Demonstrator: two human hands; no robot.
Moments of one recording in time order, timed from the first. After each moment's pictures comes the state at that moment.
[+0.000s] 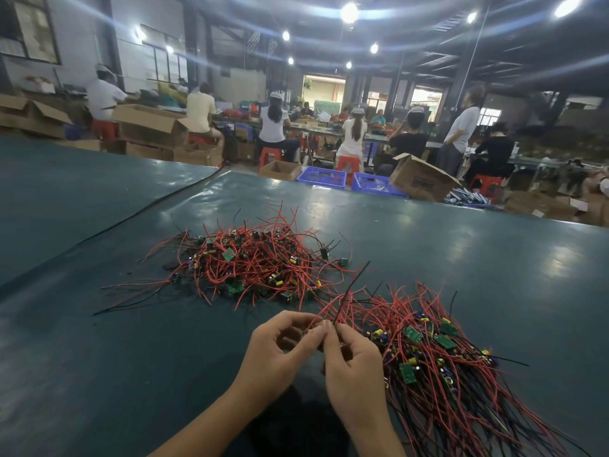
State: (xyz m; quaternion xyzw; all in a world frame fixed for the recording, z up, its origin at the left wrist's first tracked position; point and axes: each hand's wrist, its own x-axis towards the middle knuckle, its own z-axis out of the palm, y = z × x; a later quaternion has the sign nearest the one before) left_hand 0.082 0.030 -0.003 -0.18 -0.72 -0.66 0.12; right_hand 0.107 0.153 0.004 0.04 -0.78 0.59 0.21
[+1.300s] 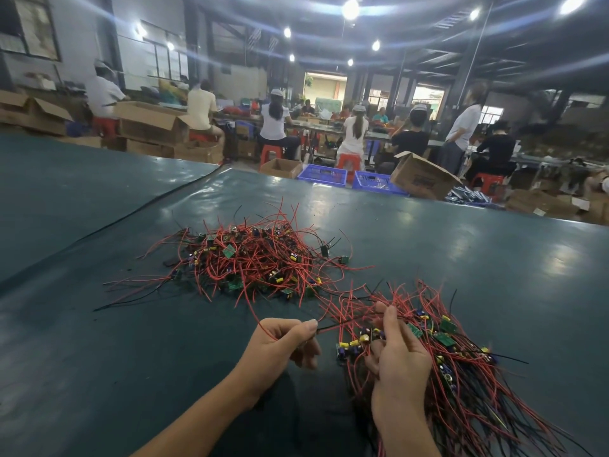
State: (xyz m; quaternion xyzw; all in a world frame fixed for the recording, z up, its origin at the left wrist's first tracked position) left_hand 0.082 0.025 0.007 -0.19 -0.65 -0.74 -0.03; right_hand 0.101 0.182 0.019 -0.18 -0.52 0.80 0.23
